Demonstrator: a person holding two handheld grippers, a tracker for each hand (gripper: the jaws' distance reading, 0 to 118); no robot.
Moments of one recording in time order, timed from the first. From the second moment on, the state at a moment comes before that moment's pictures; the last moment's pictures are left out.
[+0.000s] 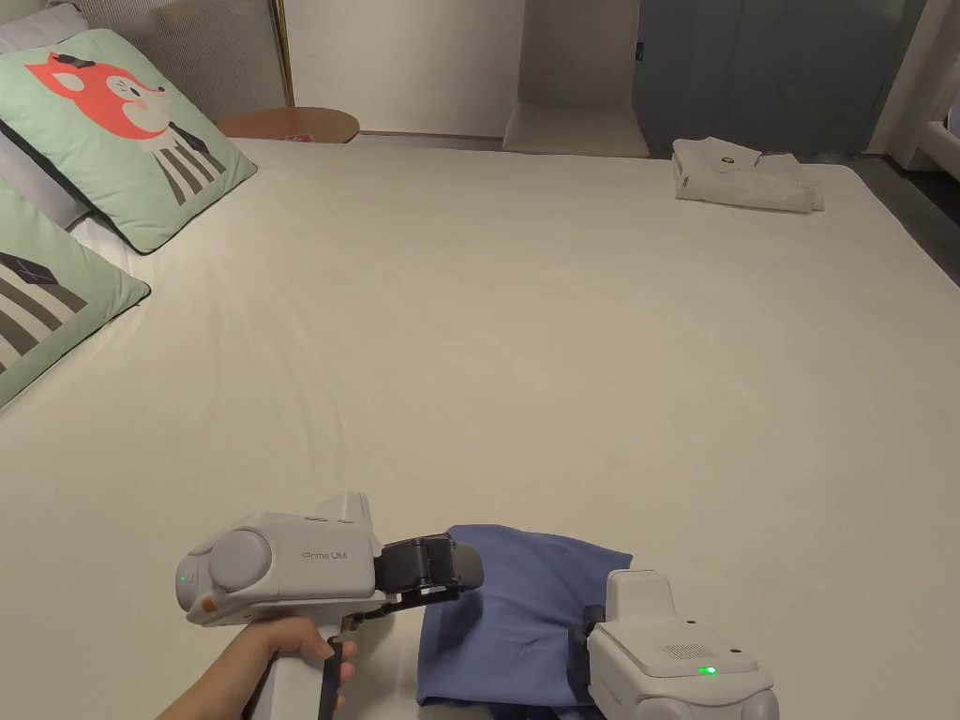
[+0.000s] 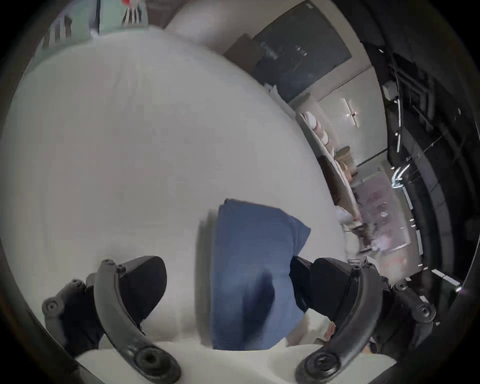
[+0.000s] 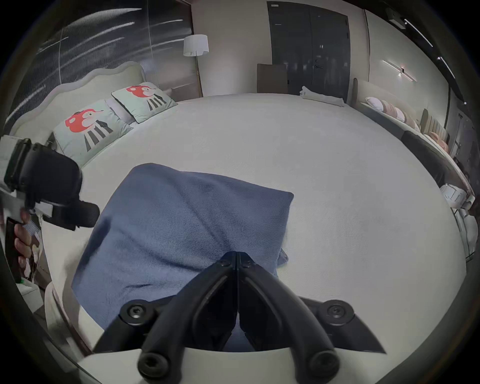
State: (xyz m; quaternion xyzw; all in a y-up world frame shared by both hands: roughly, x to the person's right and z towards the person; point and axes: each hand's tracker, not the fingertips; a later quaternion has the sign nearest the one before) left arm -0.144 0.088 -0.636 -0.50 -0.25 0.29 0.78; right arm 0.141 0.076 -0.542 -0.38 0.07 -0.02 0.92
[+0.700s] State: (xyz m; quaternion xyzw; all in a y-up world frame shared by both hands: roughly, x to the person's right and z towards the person) left arm -0.120 0.082 -0.616 -0.53 -0.30 0.36 0.71; right arm 0.143 0.067 -0.537 -0.37 0.08 -0.03 0.93
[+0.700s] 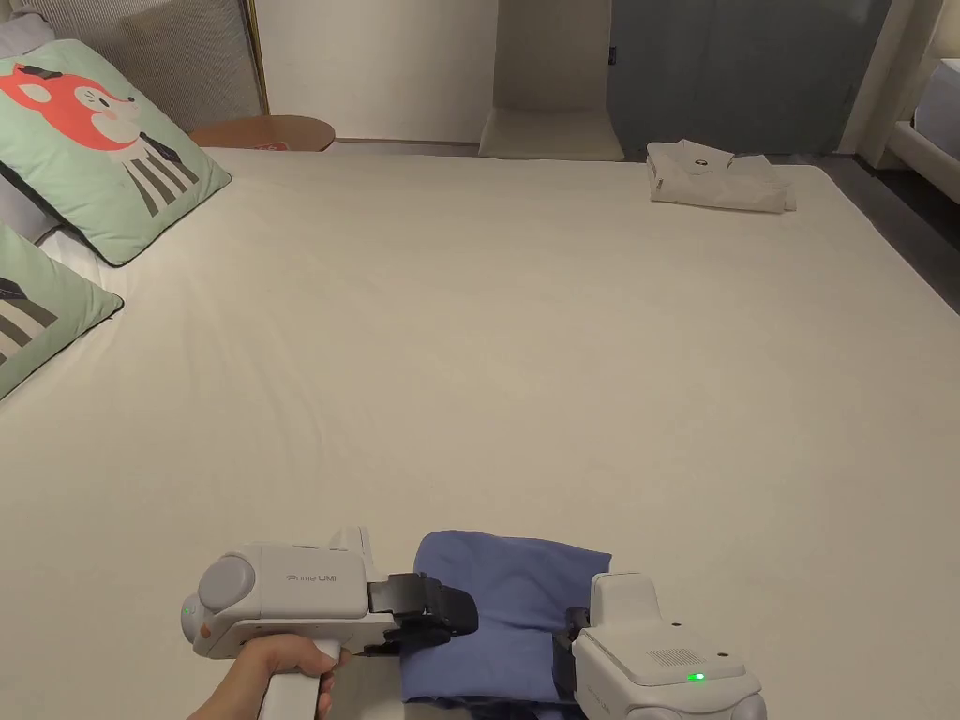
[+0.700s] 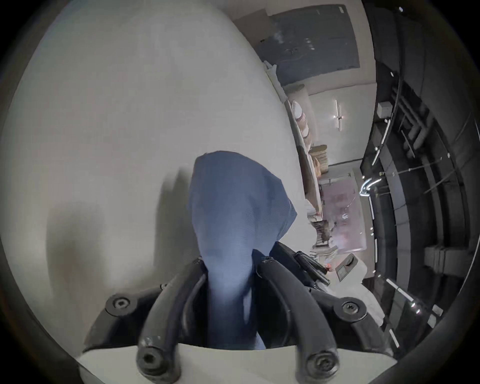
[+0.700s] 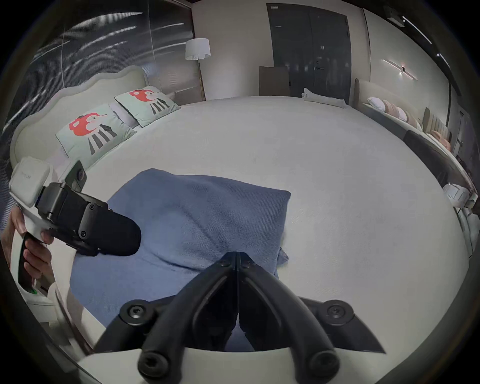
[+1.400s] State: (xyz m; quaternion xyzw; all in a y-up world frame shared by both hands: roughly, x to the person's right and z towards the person) left arm -0.393 0.149 -0.668 -0.52 -0.16 0.20 0.81; right arm 0.029 0.181 -0.578 -0.19 0.11 -0.01 0.98
